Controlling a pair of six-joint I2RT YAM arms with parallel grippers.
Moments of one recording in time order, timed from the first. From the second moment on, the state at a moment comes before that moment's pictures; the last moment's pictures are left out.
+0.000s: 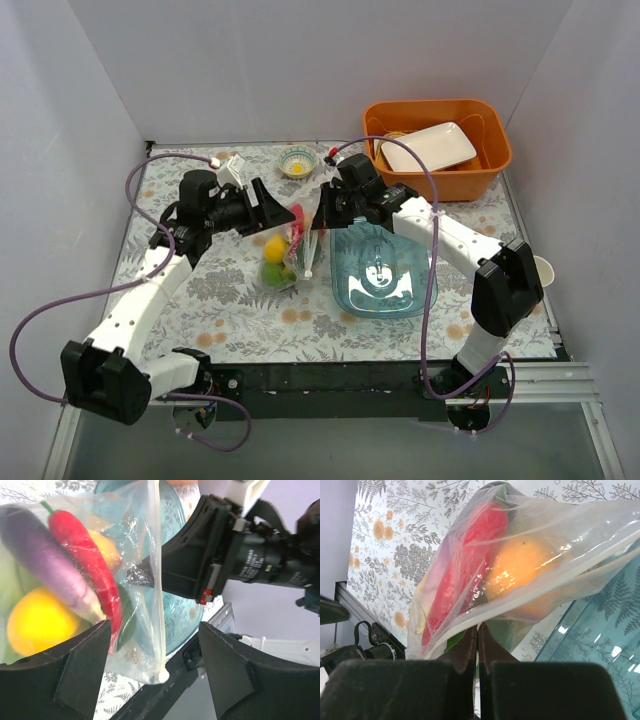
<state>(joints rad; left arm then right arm) -0.29 1.19 1.04 -0.34 0.58 -0.65 0.72 1.71 1.45 -0.43 -0.27 0.56</state>
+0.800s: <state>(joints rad) -0.32 0.67 0.41 -0.06 0.59 -1.29 0.72 1.62 1.33 -0.43 -0.19 0.58</state>
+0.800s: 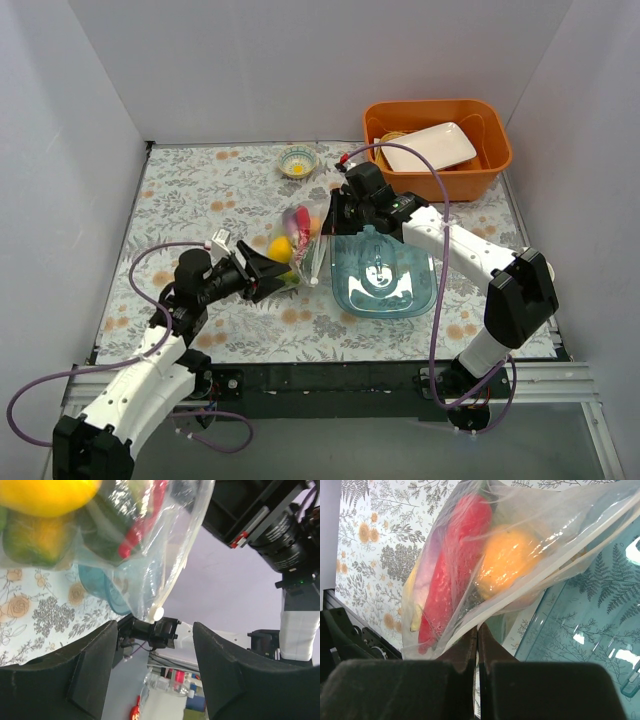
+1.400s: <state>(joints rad) -0.51 0.81 0.34 0.15 0.52 -1.36 0.72 1.62 1.33 -0.42 -0.19 0.59</state>
